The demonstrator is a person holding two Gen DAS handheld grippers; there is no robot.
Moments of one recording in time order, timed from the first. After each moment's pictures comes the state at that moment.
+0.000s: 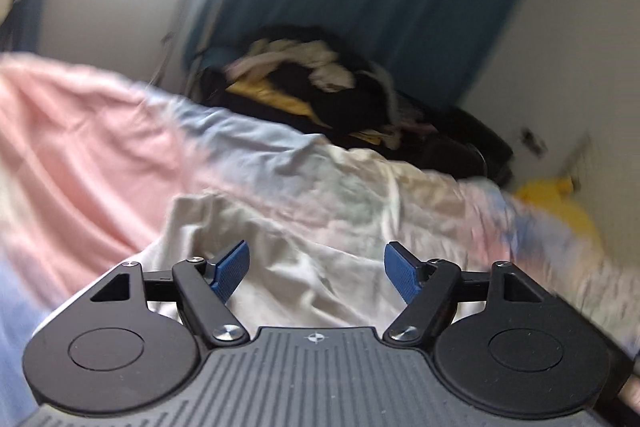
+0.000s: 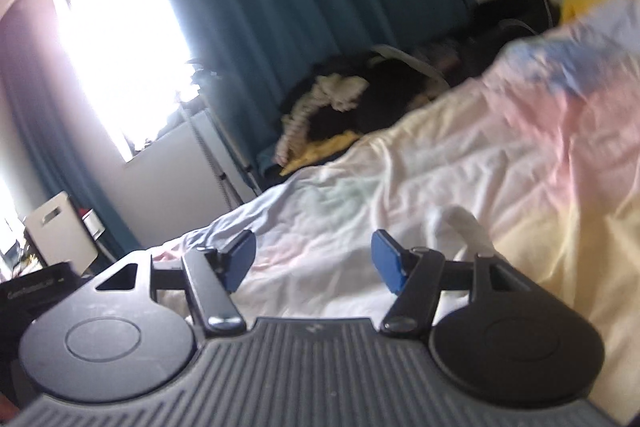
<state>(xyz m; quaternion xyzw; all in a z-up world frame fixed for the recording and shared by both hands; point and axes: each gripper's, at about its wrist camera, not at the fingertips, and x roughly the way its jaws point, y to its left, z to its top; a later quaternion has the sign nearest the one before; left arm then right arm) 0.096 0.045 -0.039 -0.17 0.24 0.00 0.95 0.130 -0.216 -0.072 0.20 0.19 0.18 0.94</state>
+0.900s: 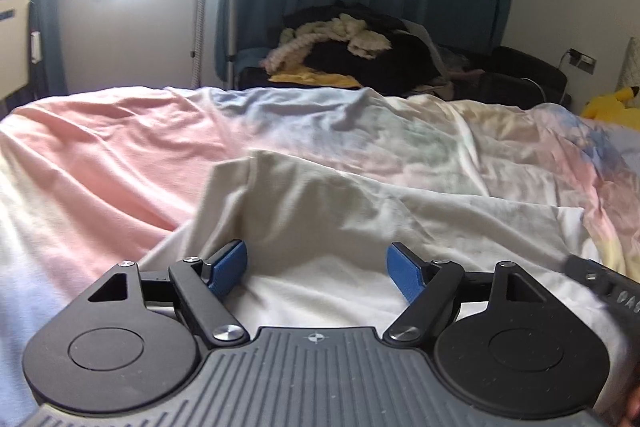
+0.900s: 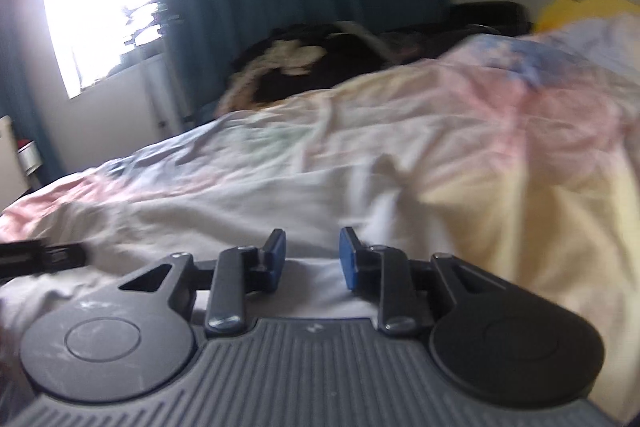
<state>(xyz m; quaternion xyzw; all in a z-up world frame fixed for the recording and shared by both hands) 0.106 0.042 -0.087 -0.06 0.28 0.09 0.95 0.144 -0.232 -0.137 0.12 0.24 0.08 0.96</state>
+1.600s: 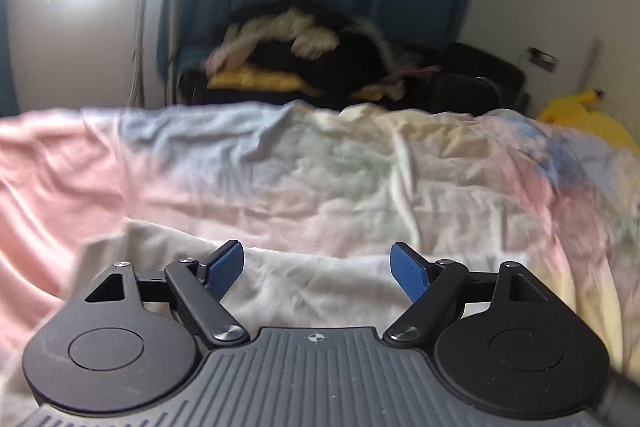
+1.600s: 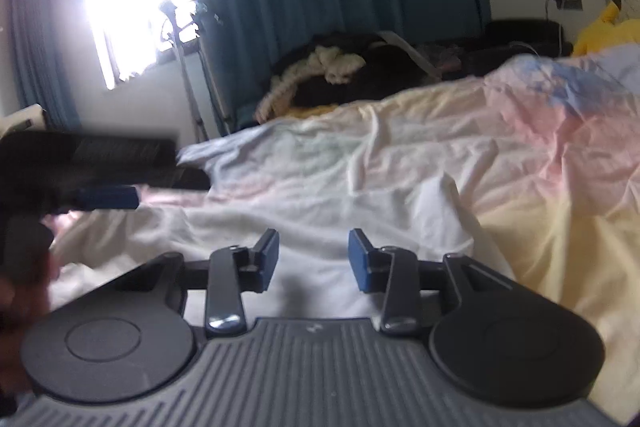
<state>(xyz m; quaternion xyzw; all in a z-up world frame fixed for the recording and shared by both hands) 0.194 0.006 -0.071 -0.09 0.31 0.02 0.94 0.147 -0.192 -0.122 0.09 0.23 0.16 0.95</state>
